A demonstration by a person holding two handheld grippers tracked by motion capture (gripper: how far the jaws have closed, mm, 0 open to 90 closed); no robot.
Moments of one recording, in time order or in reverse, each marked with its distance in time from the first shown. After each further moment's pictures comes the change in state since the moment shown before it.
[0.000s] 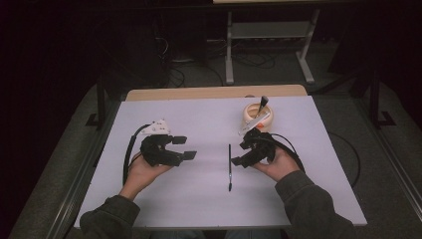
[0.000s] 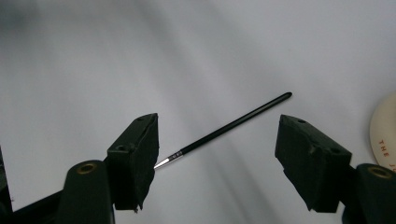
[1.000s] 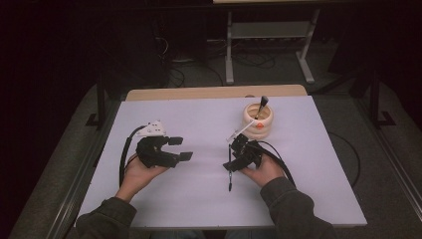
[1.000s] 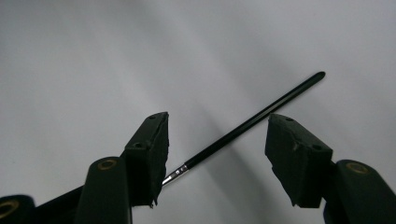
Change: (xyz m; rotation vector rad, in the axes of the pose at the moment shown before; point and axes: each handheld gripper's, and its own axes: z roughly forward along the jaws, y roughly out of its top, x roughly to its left) left arm 0.002 -0.006 -0.008 -0.004 0.009 -0.005; right arm 0.010 -0.002 0.048 0.084 -0.040 0.095
